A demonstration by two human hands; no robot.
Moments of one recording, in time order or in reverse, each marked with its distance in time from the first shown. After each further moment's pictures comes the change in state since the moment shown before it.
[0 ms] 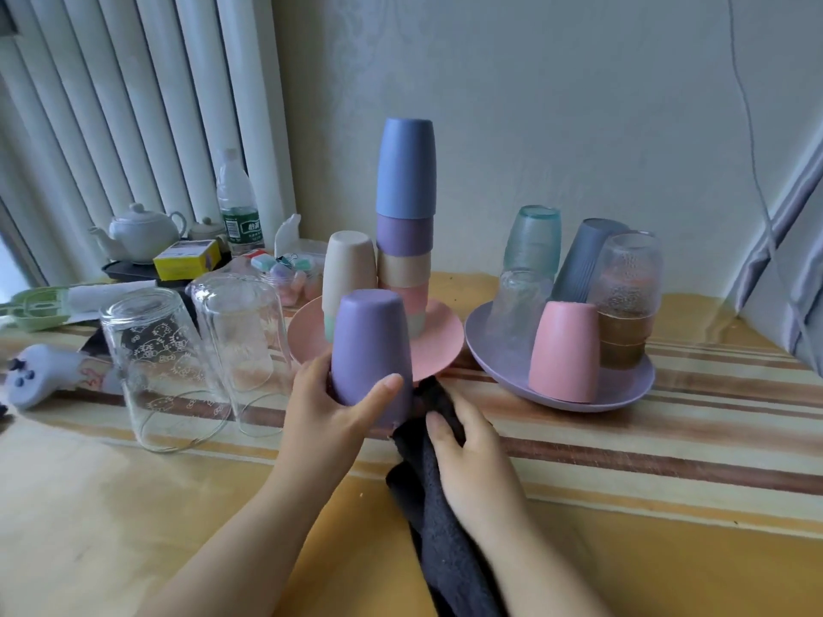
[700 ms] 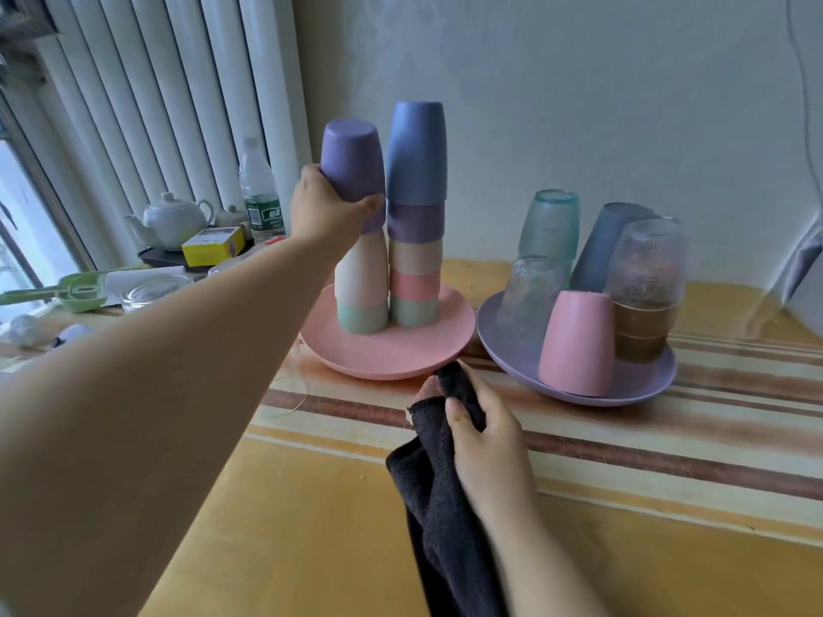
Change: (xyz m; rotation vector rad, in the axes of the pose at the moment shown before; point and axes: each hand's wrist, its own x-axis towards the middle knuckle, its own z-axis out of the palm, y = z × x) left_hand 0.167 0.080 0.008 0.343 0.279 0.075; right_hand 0.008 0.009 -0.012 0.133 0.083 -0.007
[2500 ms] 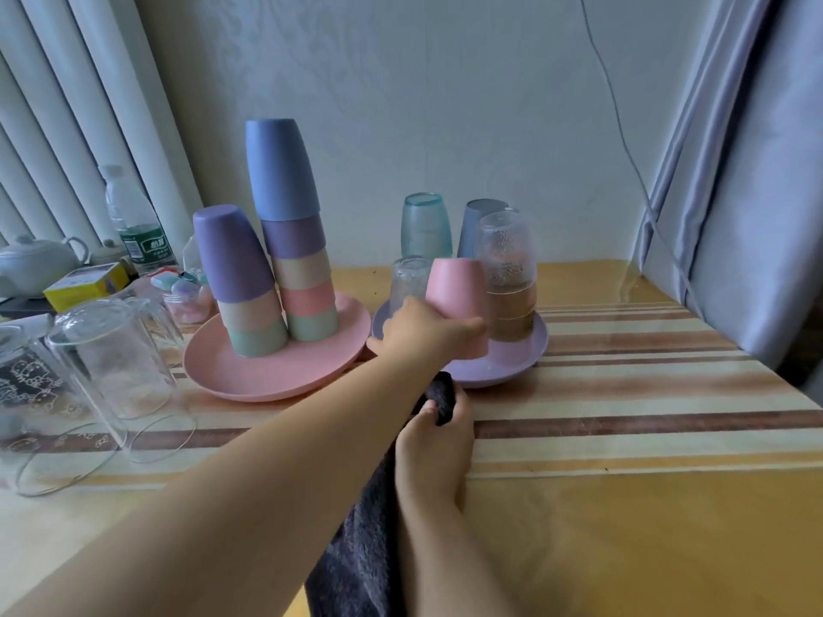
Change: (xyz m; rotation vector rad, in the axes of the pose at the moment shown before) left_hand -0.174 0.072 0.129 0.160 -0.629 -0.170; right_hand 0.023 0.047 -0.029 0.162 0.620 0.224
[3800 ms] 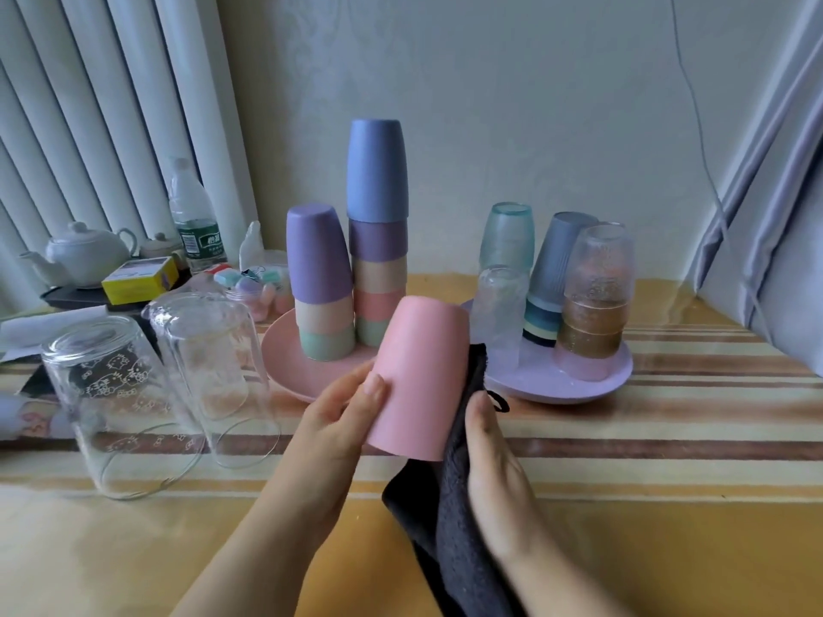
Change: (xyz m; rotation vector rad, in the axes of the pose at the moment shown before) left_hand -0.061 -0.160 -0.119 -0.938 -0.173 0.212; right_hand -0.081 -0.061 0.005 -0.007 -0.714 -0.159
